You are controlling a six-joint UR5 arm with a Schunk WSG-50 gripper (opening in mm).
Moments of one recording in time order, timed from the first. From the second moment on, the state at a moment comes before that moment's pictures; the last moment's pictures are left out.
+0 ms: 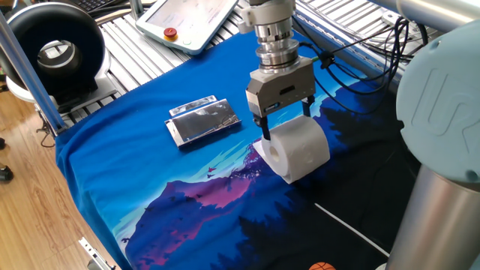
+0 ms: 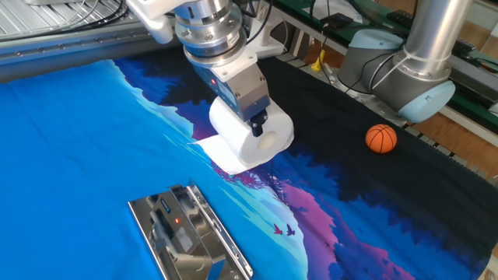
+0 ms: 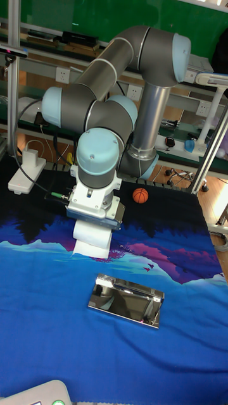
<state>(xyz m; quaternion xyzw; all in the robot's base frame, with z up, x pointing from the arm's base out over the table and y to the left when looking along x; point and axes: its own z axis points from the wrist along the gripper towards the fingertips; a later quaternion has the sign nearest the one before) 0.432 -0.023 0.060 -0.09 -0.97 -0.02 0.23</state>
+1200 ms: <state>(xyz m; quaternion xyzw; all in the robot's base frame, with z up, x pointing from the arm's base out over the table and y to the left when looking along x) 0.438 -0.017 0.056 -0.09 -0.97 -0.04 0.22</state>
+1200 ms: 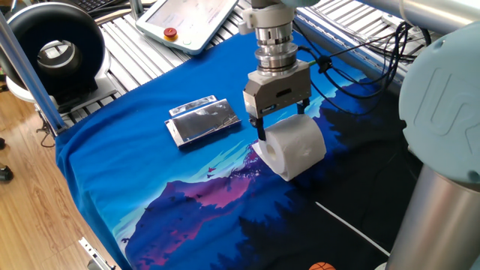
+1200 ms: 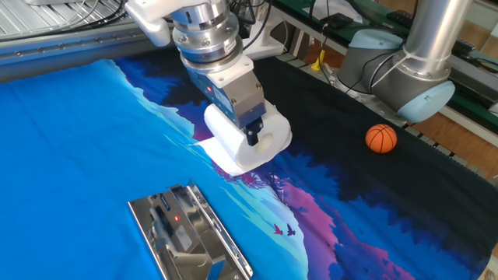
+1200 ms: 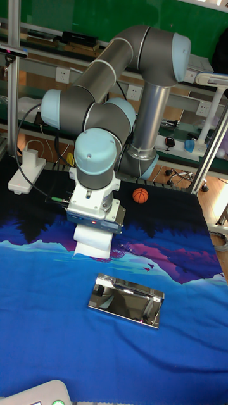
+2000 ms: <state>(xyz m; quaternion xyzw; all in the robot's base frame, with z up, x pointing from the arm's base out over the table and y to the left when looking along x) 0.428 -0.016 0.055 -0.09 -0.97 -0.03 0.23</state>
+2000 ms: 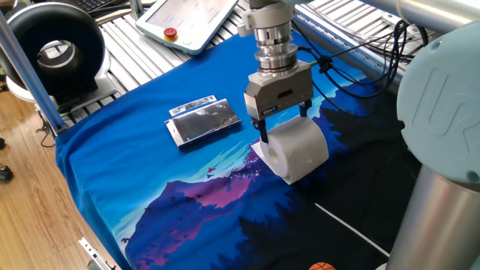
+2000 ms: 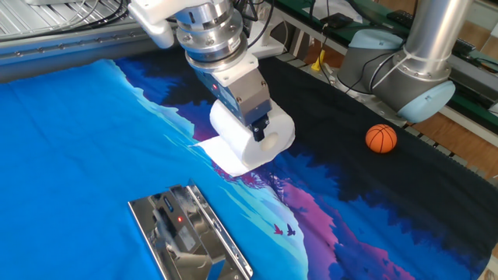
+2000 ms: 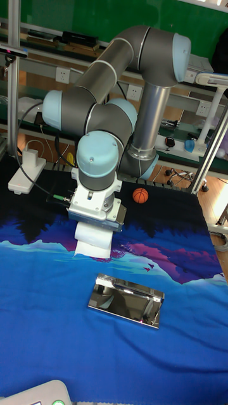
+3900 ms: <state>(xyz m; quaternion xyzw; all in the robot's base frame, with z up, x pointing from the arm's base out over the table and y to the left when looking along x) 0.435 -0.009 0.034 -0.10 -0.97 -0.03 0.23</state>
